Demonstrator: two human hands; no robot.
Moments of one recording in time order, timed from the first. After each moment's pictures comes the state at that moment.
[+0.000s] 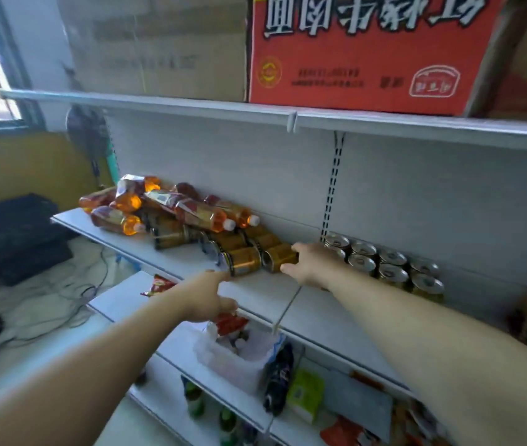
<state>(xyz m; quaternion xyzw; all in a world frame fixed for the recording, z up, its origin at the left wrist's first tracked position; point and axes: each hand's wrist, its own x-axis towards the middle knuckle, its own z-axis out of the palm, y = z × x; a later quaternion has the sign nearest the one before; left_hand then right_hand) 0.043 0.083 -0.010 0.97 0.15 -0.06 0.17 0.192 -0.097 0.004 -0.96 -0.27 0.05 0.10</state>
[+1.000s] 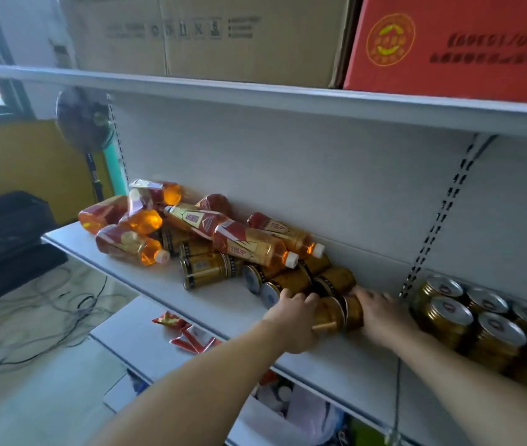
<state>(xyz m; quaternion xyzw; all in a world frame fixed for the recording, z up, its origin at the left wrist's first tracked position) 0.205 0.176 -0.077 1.00 -0.06 -0.03 0.05 0.297 0.000 -0.094 -0.97 -0.23 0.00 0.01</state>
